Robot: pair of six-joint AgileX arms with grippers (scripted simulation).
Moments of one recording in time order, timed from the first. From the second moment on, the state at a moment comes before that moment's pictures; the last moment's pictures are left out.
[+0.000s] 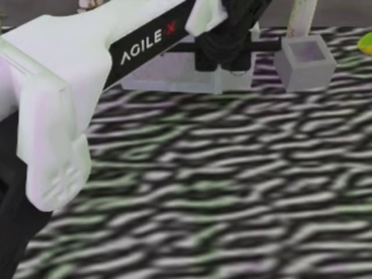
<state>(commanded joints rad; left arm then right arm) -0.72 2.38 2.28 -1.04 -0.32 -0.62 0.00 0.00 0.00 0.00 0.00 0.00</state>
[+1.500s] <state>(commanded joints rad) -0.71 2.34 2.21 -1.01 -0.31 -0.59 0.00 0.00 0.00 0.00 0.00 0.00</state>
